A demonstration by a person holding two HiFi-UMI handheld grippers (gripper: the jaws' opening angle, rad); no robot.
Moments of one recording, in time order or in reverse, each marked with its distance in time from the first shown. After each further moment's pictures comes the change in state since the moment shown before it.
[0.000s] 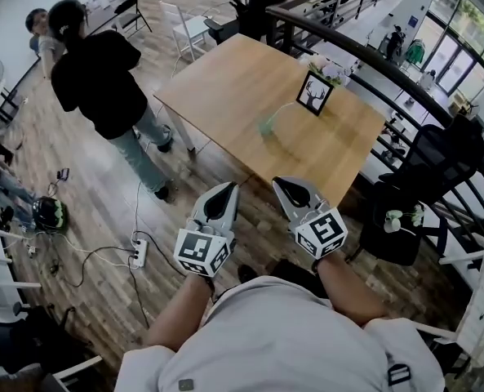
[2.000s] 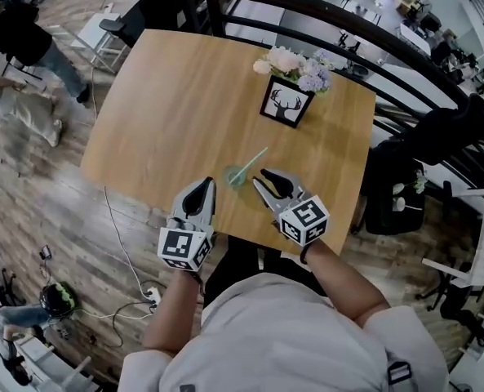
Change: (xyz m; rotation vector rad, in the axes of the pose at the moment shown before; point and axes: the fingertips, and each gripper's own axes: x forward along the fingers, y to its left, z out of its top) left arm 0.400 0.210 -0.107 -0.050 0.267 -0.264; right arm 0.220 -0.345 -0.169 0.379 0.208 -0.338
